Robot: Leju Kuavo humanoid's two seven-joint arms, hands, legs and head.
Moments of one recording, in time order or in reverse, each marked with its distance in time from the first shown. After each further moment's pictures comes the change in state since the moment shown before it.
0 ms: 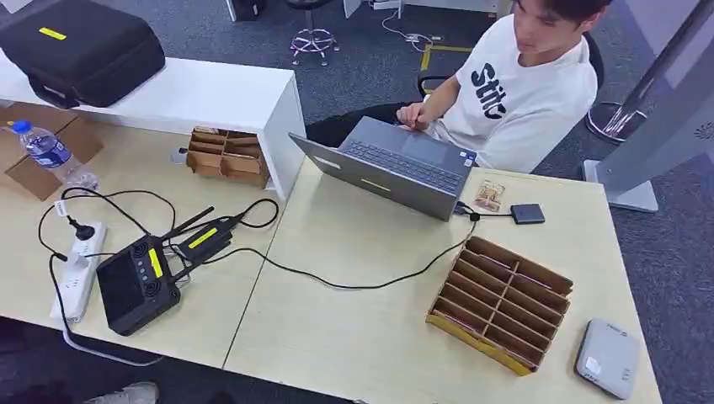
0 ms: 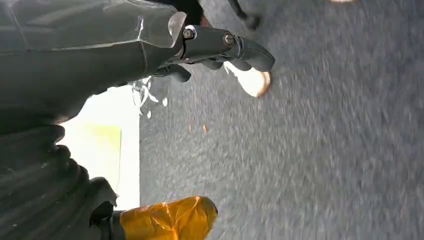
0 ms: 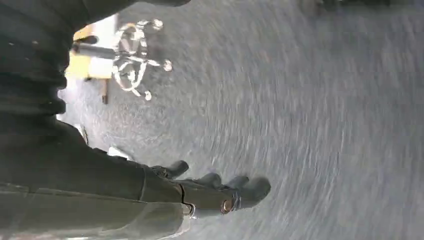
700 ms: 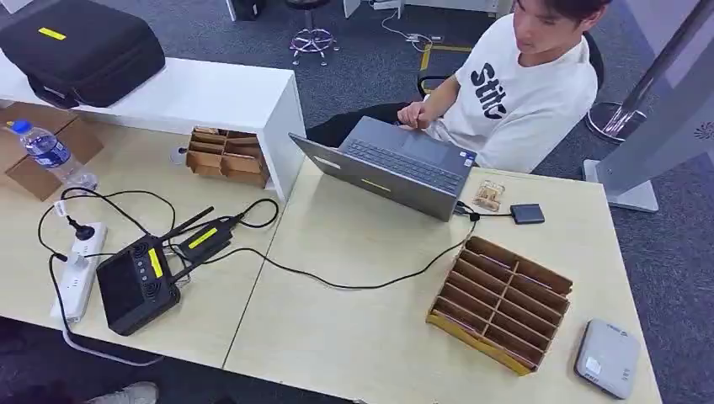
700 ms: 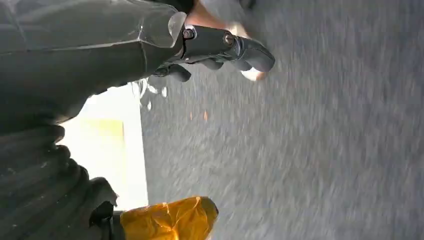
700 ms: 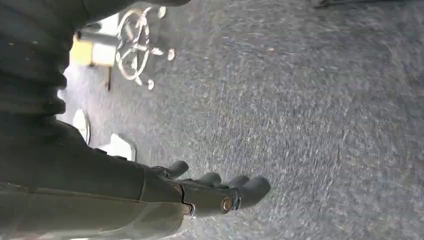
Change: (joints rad) left arm 0.001 -0.006 0.006 0.012 -0.003 -0.071 0.005; right arm 0.008 -0.010 0.063 -0.001 -0.014 -0.053 0.008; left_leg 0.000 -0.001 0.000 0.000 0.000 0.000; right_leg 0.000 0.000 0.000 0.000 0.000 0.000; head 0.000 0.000
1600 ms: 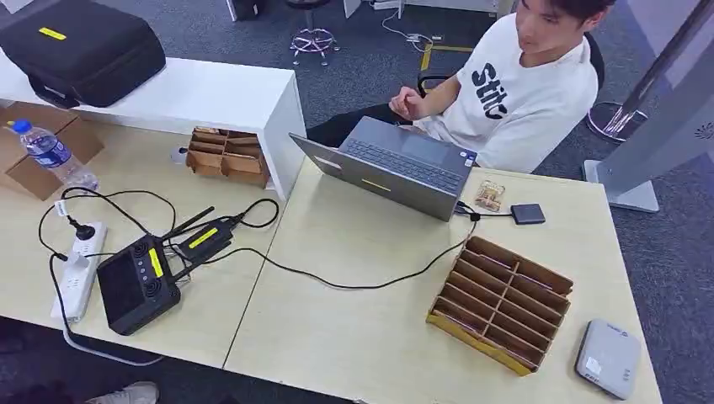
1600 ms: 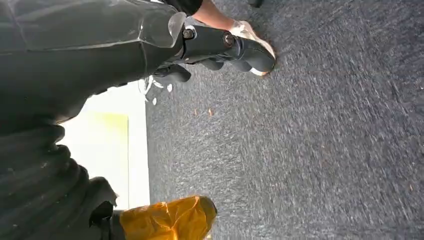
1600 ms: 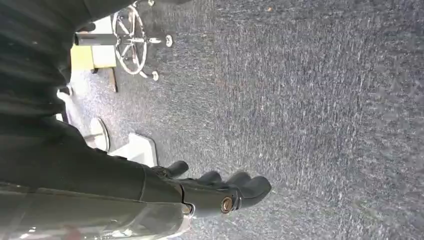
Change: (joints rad) left arm 0.000 -0.017 0.010 -0.003 0.006 0.085 0.032; right arm 0.001 -0.006 0.043 -0.018 -0.104 -0.165 0.090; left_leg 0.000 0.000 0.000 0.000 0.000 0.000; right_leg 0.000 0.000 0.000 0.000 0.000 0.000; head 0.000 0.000
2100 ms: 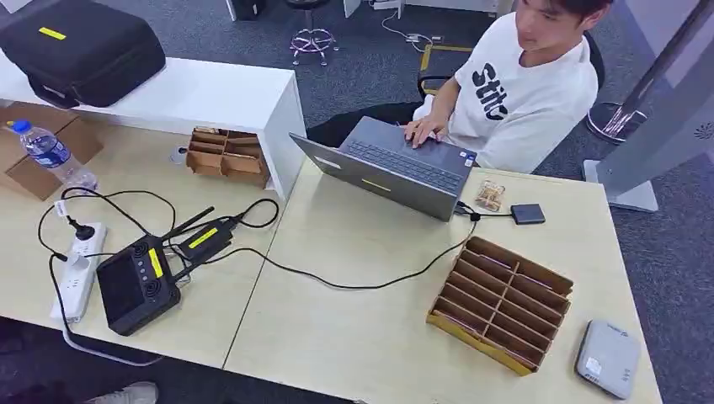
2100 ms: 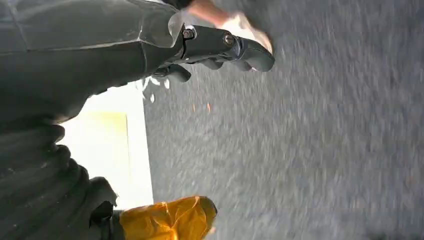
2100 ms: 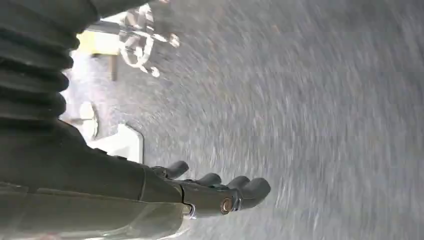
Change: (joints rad) left arm 0.000 0.008 0.004 0.000 -0.005 -0.083 -0.017; right arm 0.007 0.000 0.056 0.013 0.047 0.159 -0.032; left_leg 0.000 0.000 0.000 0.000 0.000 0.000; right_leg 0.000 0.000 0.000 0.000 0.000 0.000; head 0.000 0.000
